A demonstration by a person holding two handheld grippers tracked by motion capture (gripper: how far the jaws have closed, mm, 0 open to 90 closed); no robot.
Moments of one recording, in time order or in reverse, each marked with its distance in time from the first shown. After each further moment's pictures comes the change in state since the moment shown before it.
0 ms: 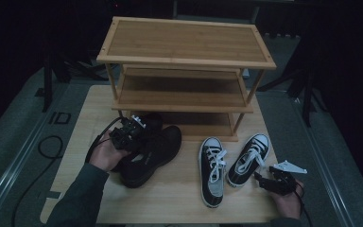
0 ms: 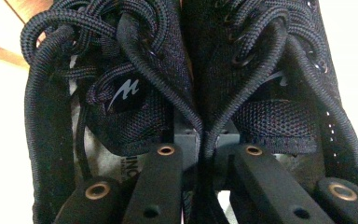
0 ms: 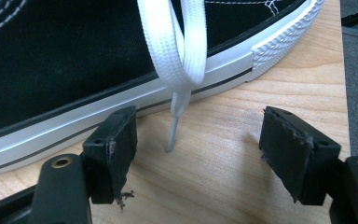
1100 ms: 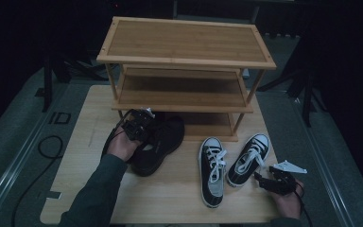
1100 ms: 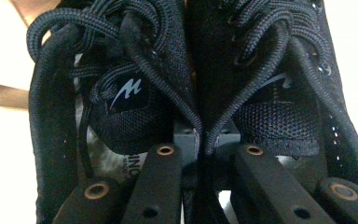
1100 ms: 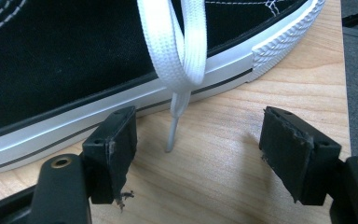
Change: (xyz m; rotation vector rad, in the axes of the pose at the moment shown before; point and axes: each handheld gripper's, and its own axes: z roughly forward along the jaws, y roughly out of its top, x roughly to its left) left arm 0.001 0.039 0.028 -0.002 0.101 -0.109; right arm 0.000 0.000 0.000 0.000 0.001 -0.002
